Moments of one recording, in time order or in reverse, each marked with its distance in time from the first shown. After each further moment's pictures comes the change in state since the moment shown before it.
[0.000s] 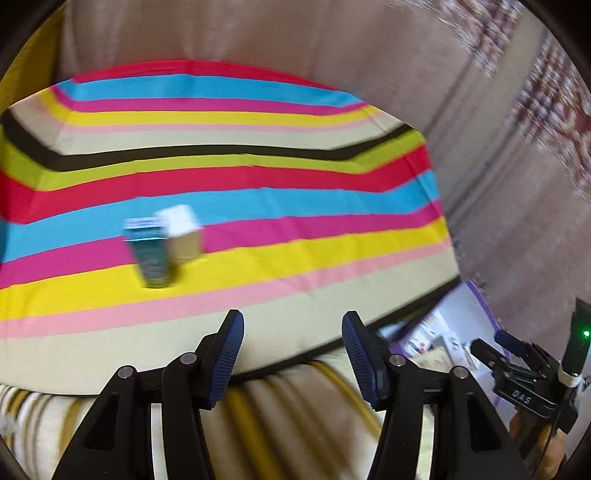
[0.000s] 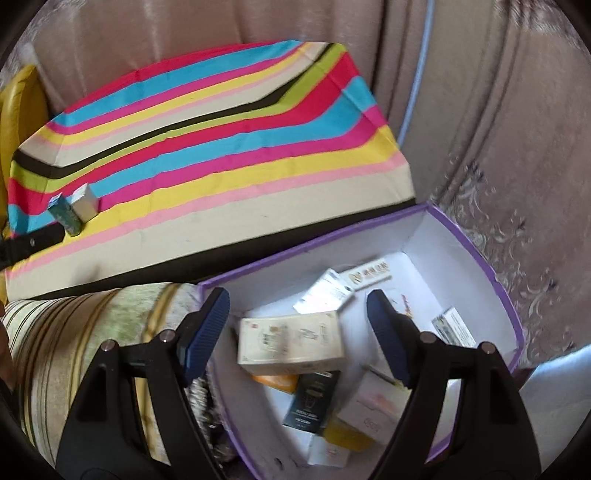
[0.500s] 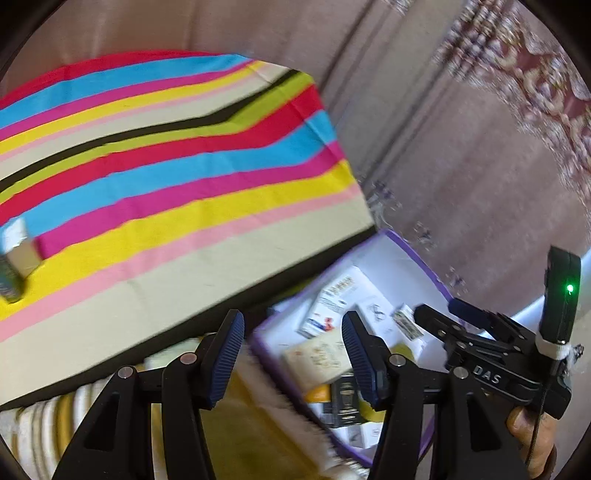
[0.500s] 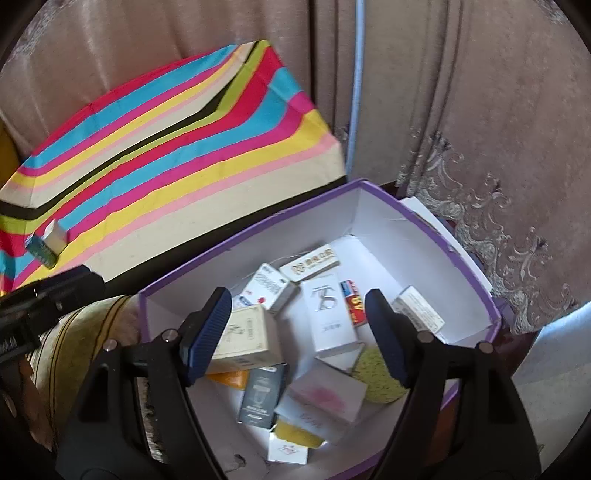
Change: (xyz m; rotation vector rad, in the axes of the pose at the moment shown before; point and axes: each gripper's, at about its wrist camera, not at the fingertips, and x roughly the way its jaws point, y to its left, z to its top) left arm 0.048 -0.135 -0.024 0.185 0.105 -0.206; right arm -0.002 -0.075 -0.009 0.158 0.014 -0.048
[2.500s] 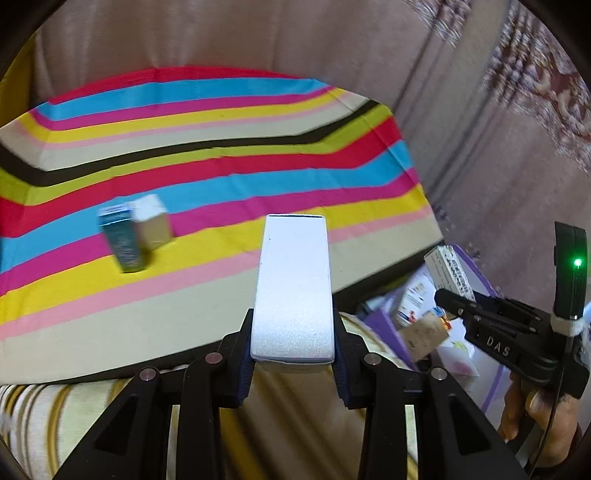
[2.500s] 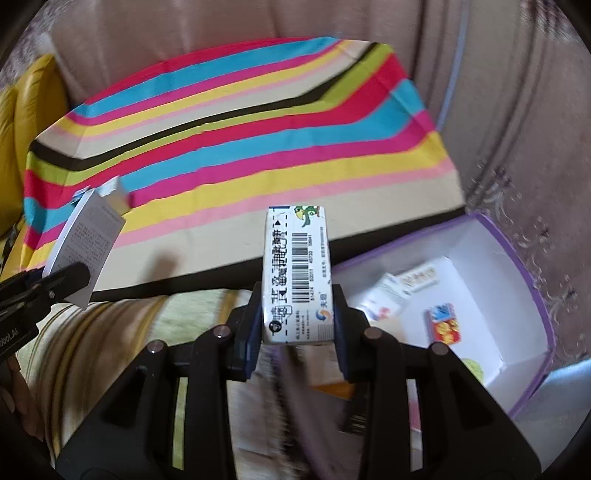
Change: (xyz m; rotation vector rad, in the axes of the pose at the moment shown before) left arm -0.063 0.067 -0.032 -0.036 -0.064 0.174; right arm 0.004 0.117 -0.004 -0.162 0.009 0.102
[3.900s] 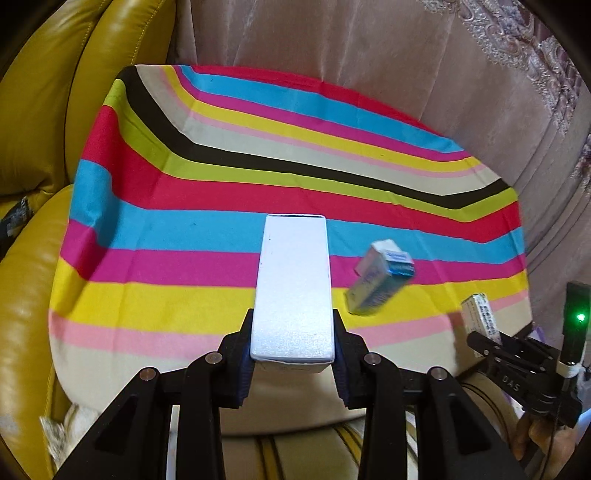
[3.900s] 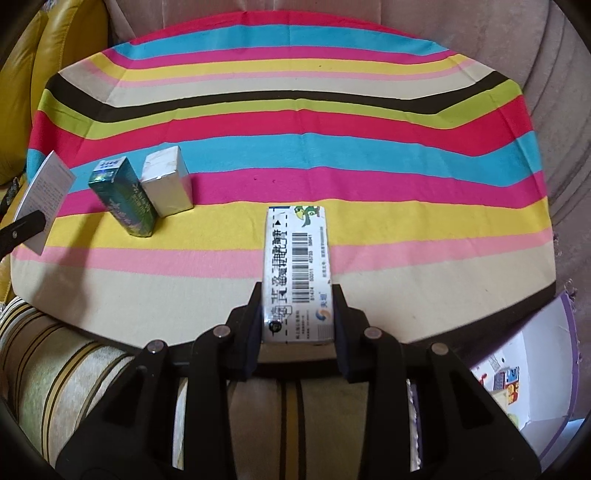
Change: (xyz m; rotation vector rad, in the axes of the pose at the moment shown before) left arm -0.044 0.194 -0.003 -0.280 -0.115 0.242; right arm 0.074 0.150 0.034 -0.219 0.053 0.058
